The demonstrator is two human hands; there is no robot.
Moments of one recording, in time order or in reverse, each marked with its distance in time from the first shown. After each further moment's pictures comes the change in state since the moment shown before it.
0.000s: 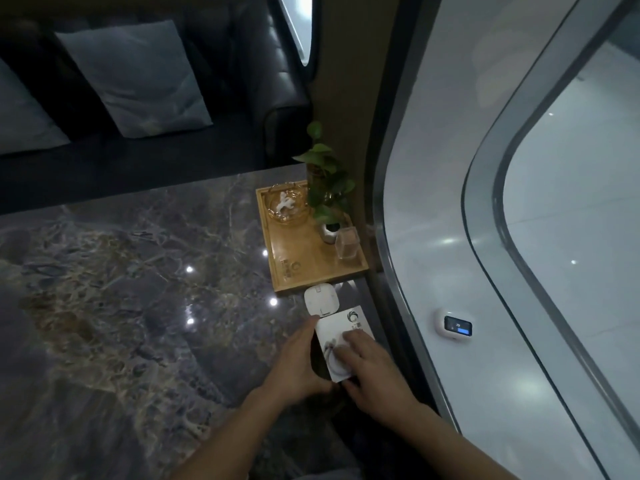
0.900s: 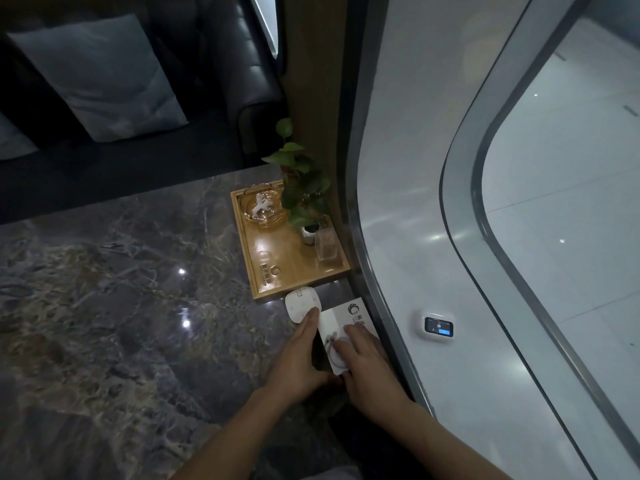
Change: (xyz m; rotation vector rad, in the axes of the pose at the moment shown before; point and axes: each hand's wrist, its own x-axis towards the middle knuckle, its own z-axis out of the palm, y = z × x) left_hand 0.026 0.011 0.026 0.115 -0.091 -0.108; right_hand 0.003 0.019 -0.002 0.029 -0.021 0.188
